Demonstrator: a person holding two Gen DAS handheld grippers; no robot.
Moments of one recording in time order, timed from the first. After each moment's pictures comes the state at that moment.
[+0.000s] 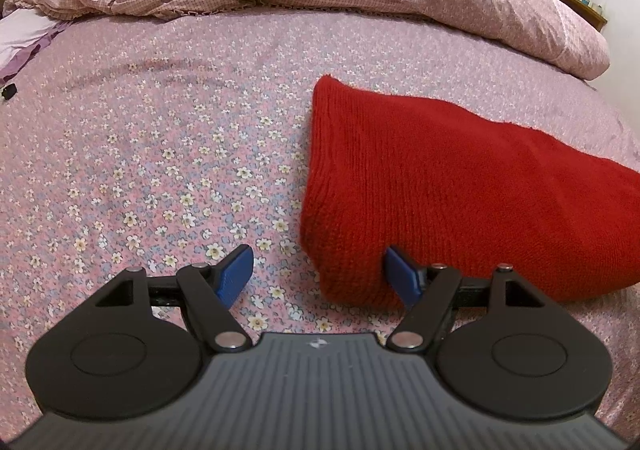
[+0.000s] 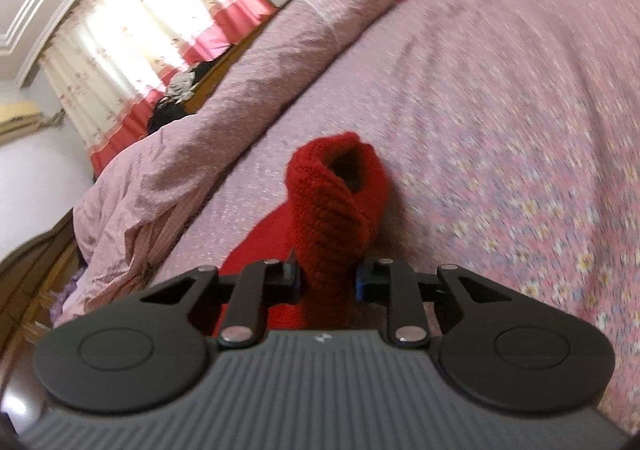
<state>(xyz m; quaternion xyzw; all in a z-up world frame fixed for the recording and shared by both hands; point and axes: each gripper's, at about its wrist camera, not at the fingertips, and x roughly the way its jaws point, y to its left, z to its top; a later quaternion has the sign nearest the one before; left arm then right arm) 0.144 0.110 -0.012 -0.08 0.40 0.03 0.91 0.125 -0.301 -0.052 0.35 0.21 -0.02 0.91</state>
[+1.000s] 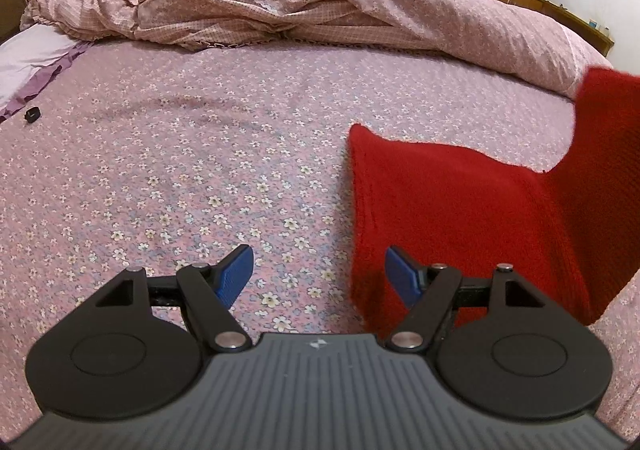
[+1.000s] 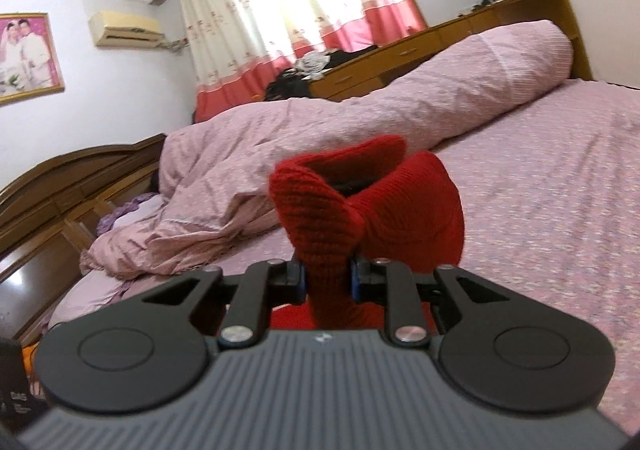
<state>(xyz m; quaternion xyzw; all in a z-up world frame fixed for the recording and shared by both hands) 0.146 0.143 0.015 -0.08 0.38 0.05 0.92 0.157 -0.201 0.036 0.20 0.15 0.14 0.96</state>
